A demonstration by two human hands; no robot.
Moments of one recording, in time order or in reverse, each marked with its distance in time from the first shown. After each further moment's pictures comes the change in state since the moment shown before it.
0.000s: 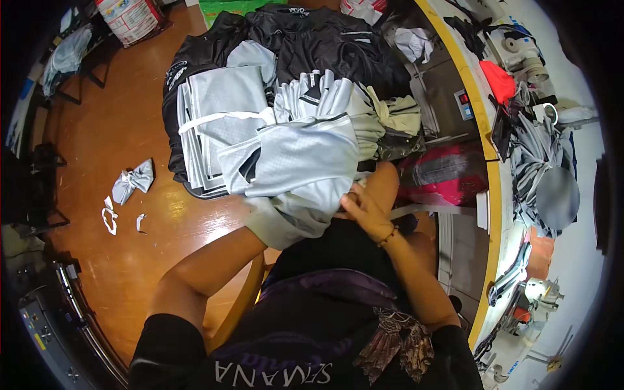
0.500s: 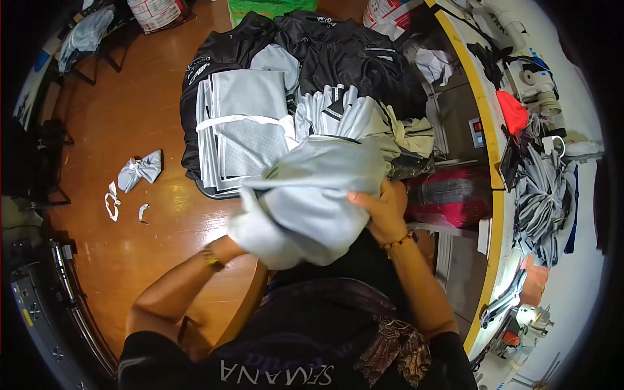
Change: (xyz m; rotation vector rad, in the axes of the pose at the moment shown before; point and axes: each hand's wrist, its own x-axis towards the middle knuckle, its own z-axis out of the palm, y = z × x) left_hand -0.067 -0.006 -0.079 -0.492 0.248 -0.323; right_hand 0.017 -0.071 0.030 0.163 0.089 -0.231
